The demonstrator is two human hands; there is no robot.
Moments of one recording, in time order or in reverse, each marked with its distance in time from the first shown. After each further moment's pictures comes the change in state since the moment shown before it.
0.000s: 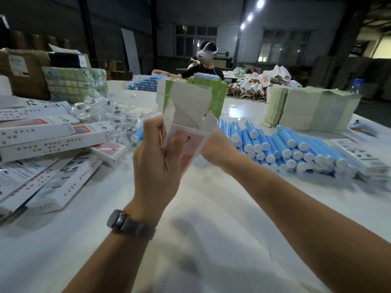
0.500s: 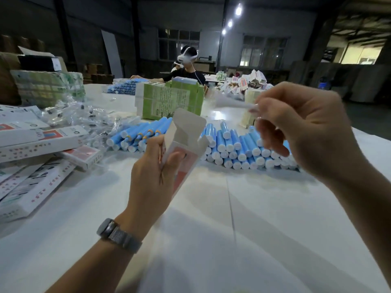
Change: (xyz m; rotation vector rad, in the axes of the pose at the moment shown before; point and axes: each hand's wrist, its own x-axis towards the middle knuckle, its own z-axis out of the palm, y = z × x) left_hand -0.029 0.019 0.023 -0.017 -0.200 -0.096; right_hand -0.127 -0.046 -0.143 -0.096 0.283 -0.403
